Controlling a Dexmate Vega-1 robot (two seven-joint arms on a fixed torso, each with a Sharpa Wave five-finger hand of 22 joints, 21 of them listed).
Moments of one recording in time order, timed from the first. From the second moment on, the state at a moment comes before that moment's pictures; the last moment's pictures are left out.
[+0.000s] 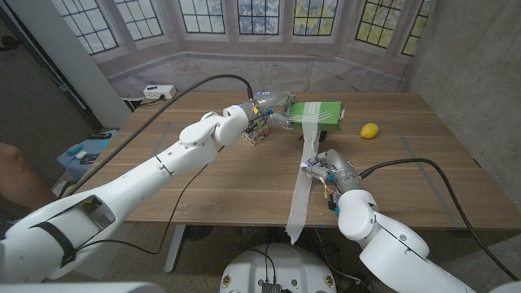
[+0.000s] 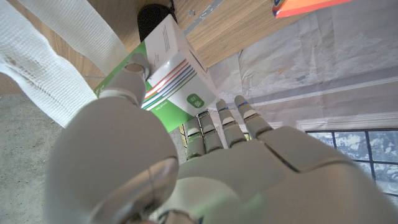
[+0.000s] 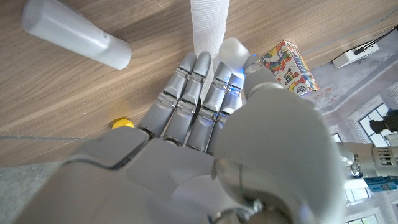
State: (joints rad) left arm 0.54 0.65 0.78 -1.85 0.66 0.14 -0.14; left_hand 0.98 -0.04 0.54 -0.16 0.20 0.40 -0.01 0.58 0.27 0.27 -0.10 0.59 0.54 0.29 -0.02 0.21 0.24 0.21 0.09 0.20 0.18; right arm -1.28 -0.64 -0.62 -2.52 -0.26 -1.06 -0.41; right_hand 1.17 0.04 0.32 -0.16 0.17 1.00 -0.08 0.22 0.21 0.99 -0.13 0.50 0.33 0.85 -0.11 0.39 0.36 0.78 -0.08 0.29 0.19
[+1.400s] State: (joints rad) left arm 0.56 0.65 0.77 -1.88 0.67 0.13 -0.16; left_hand 0.98 -0.04 0.54 -0.16 0.20 0.40 -0.01 0.58 0.27 0.27 -0.10 0.59 0.55 0.29 -0.02 0.21 0.24 0.21 0.08 0.20 0.18; right arm -1.18 -0.73 -0.64 -2.40 -0.06 -0.99 -0.54; right_hand 1.18 0.04 0.31 -0.16 0.17 1.00 -0.08 0.22 0.21 0.99 -0.13 0.50 0.33 0.85 -0.10 0.38 0.37 0.78 -0.08 0.29 0.19
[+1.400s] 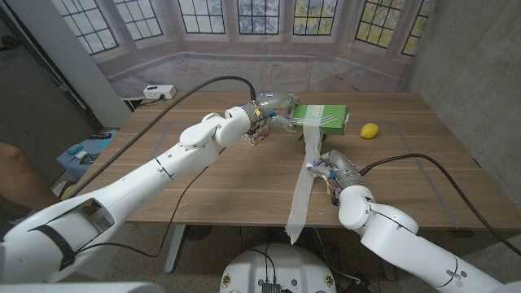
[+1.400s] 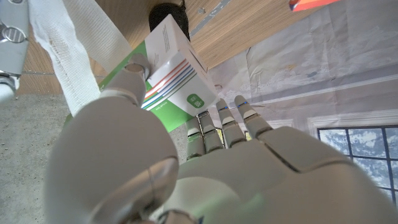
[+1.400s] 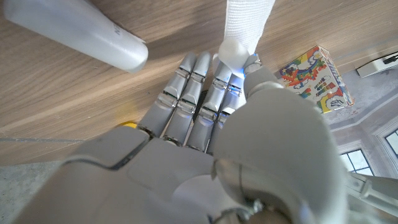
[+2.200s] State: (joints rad) left arm 0.56 0.65 0.76 -1.90 0.64 0.13 -0.17; left_hand 0.98 -0.04 0.54 -0.16 0.20 0.40 -0.01 0.58 0.27 0.27 -0.10 0.59 0.55 0.29 -0.02 0.21 0.24 0.21 0.08 0.20 0.18; right arm -1.12 -0.75 -0.64 -2.29 -0.03 -0.96 -0.56; right_hand 1.18 0.04 0.31 -0.17 0.17 1.00 -0.08 0.22 0.21 0.99 -0.13 0.50 0.33 0.85 -0.11 0.38 0.37 0.78 -0.08 0.29 0.19
